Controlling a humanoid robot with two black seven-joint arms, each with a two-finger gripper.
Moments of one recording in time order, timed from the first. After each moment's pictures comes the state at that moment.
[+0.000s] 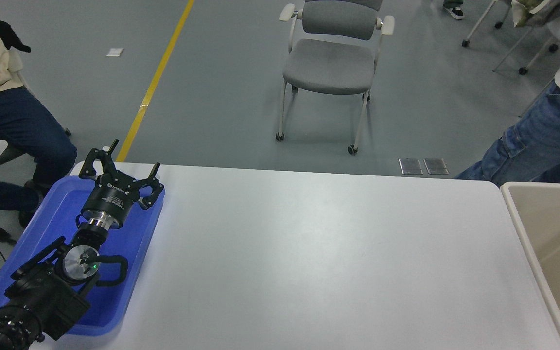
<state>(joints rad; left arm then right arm) -0.59 0.22 -0.90 -0.44 -0.08 -0.64 -0.32 0.66 -0.70 0.15 0.42 -0.23 -0.02 -0.08</state>
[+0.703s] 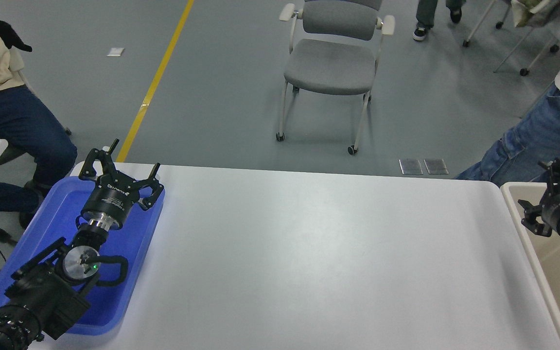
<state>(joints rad) -0.59 0.22 -0.90 -0.44 -0.08 -0.64 -0.32 0.43 -0.58 0.89 0.83 -0.19 0.05 0.13</state>
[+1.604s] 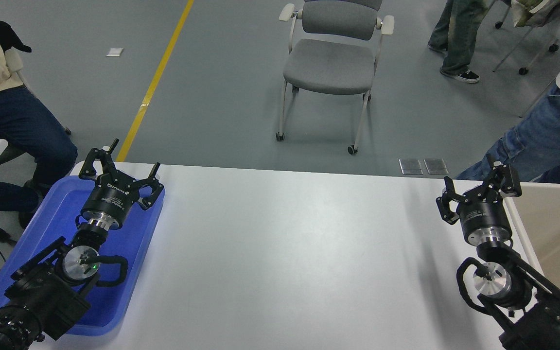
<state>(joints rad) -0.59 0.22 -0.90 -0.44 -0.08 -0.64 -0.32 0.31 -0.28 0.99 0.91 -0.18 0.04 0.53</state>
